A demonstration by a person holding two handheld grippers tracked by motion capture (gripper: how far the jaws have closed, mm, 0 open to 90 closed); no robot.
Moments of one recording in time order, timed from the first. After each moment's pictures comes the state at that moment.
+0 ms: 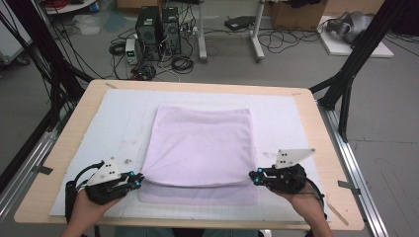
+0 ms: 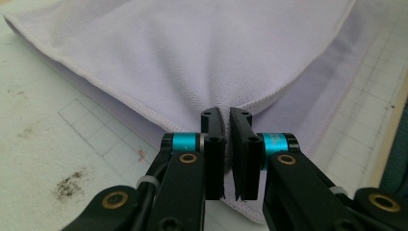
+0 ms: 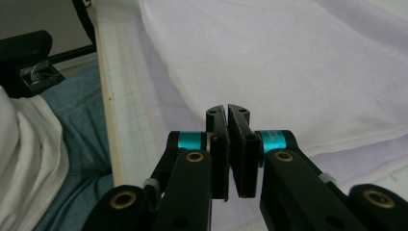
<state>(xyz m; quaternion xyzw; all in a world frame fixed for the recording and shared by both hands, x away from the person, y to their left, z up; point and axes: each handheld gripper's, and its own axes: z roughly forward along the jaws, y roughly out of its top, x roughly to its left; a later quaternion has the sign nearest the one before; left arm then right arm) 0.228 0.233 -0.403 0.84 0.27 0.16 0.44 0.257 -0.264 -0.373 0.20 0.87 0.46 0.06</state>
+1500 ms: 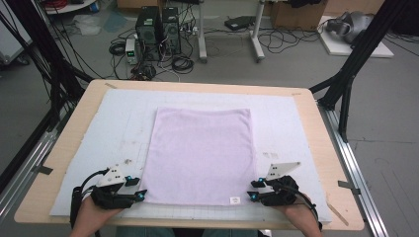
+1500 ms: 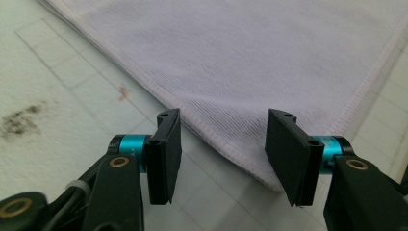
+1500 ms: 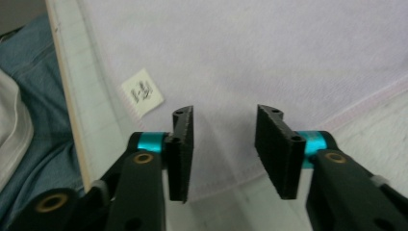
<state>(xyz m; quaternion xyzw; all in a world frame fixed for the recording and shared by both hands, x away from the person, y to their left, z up) 0.238 0.235 -0.443 0.84 0.33 0.12 0.42 0.257 -0.262 -0.434 0.26 0.88 0.39 0.04</state>
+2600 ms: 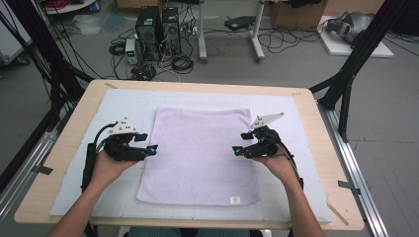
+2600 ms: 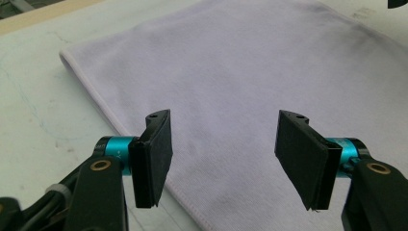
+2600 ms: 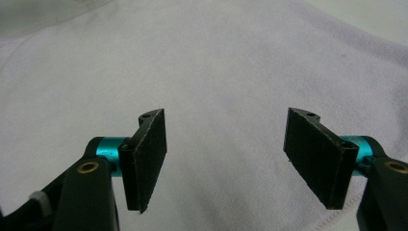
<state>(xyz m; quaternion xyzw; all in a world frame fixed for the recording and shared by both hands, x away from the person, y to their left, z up) 0.336 0.210 -0.379 0.82 0.34 0.15 0.44 0.372 -0.225 -0.390 0.28 0.86 0.41 0.07</state>
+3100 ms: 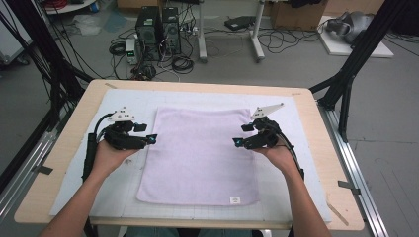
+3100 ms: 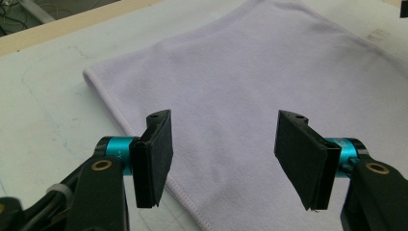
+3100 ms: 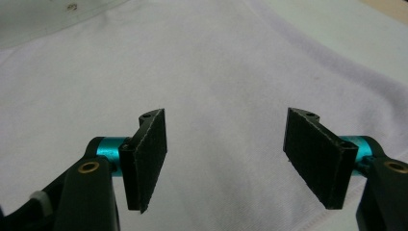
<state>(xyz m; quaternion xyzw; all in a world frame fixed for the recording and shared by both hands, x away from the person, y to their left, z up) 0.360 0.218 -0.372 0.80 0.37 0.15 0.45 0.391 -0.225 -0.373 0.27 0.87 0.41 0.08</state>
